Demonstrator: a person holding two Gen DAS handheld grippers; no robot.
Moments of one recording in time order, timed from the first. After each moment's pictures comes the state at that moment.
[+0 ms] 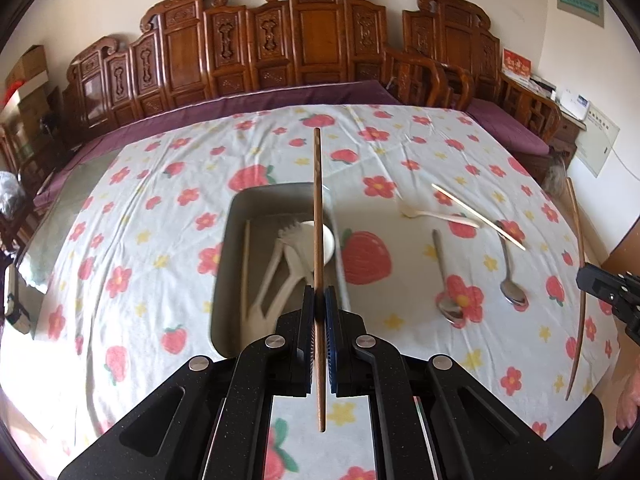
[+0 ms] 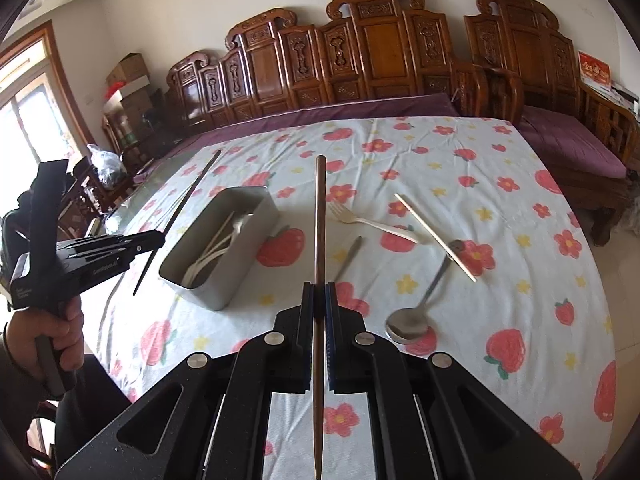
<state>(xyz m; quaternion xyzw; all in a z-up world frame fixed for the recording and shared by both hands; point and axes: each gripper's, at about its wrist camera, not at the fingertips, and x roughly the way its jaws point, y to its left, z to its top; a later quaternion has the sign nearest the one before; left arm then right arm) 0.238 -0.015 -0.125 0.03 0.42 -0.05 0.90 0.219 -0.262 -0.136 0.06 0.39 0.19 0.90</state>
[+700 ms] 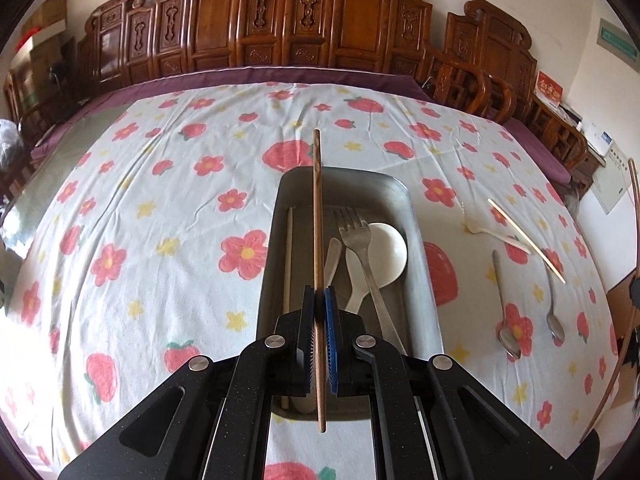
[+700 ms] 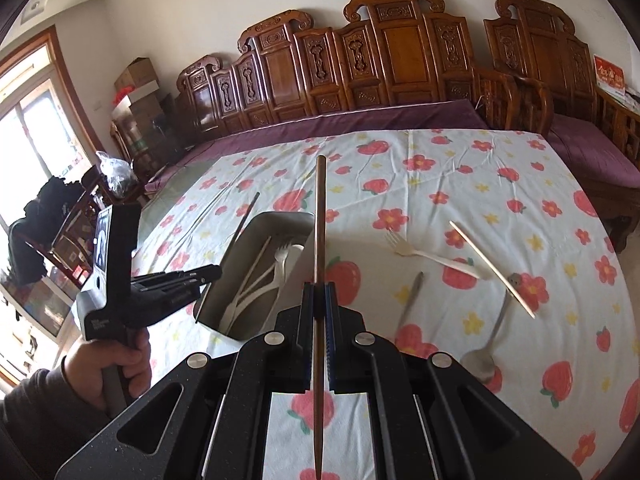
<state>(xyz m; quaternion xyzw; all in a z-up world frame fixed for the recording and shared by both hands) 0.291 0.046 -0.170 -0.03 0.45 -0.03 0.89 0.256 -0.187 -0.112 0.07 0.39 0.20 0.90</state>
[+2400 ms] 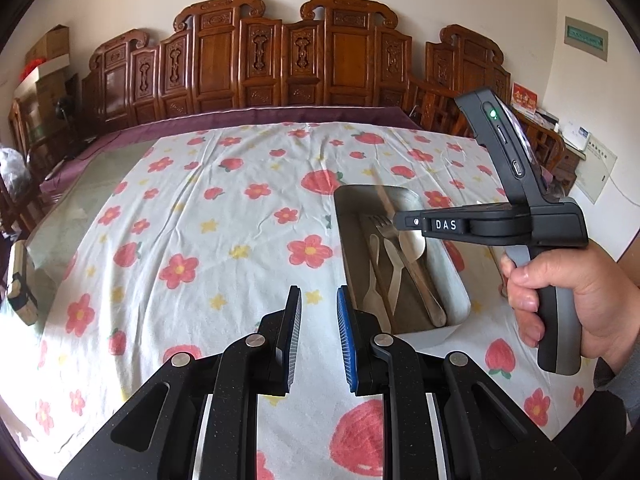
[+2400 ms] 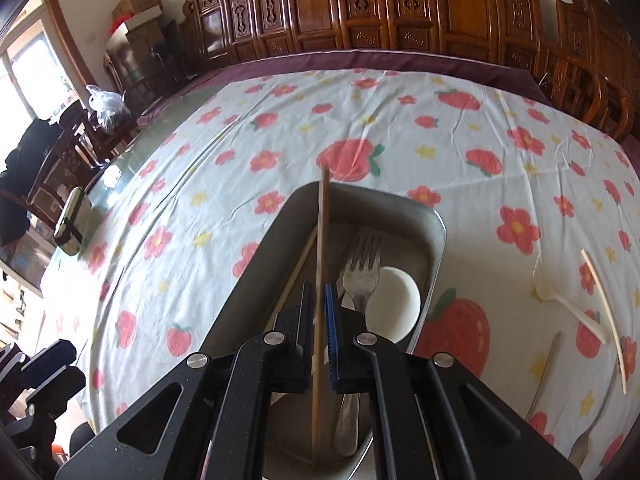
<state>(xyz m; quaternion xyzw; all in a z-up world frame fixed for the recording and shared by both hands) 0.210 0.110 -0.136 0.00 0.38 -0.05 0.92 0.377 -0.023 -0.193 0.00 0.48 0.23 0.85</state>
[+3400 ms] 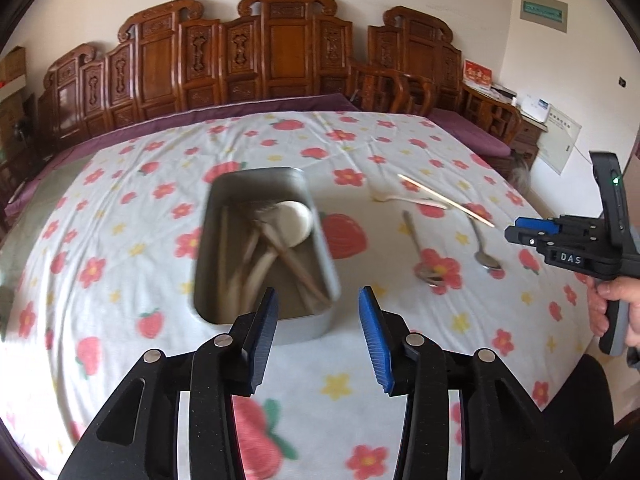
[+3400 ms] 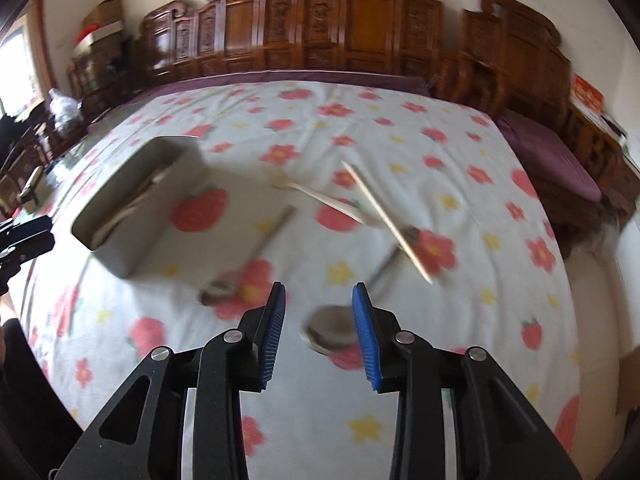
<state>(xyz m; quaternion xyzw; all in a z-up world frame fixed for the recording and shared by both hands) 0.196 -0.006 -0.152 0.02 0.39 -0.12 0.91 0.262 -0.281 -0.192 -0.04 0.43 0.12 0.89</state>
